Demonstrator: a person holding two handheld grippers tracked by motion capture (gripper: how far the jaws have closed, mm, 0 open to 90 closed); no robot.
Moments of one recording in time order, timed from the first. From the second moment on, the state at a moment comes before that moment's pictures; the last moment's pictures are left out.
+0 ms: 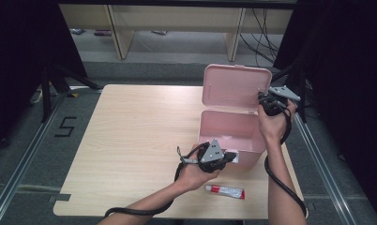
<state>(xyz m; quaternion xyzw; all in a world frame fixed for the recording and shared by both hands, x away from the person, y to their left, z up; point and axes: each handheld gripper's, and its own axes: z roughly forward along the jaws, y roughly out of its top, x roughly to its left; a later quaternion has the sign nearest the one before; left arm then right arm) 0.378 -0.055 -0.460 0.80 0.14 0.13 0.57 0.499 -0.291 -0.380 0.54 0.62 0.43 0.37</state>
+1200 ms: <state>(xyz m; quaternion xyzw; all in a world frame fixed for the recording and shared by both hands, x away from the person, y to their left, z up) 0.378 -0.055 -0.460 0.80 0.14 0.13 0.57 0.511 -0.292 -0.395 0.57 0.65 0.39 0.33</state>
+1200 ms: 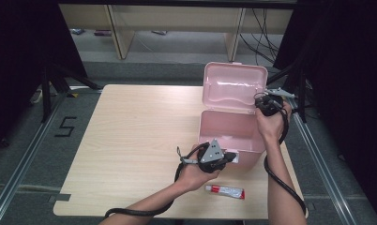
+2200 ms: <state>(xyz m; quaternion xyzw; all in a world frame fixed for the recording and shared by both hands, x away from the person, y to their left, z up) 0.378 -0.055 -0.460 0.80 0.15 0.13 0.57 0.499 -0.288 -0.392 0.56 0.68 0.38 0.29</state>
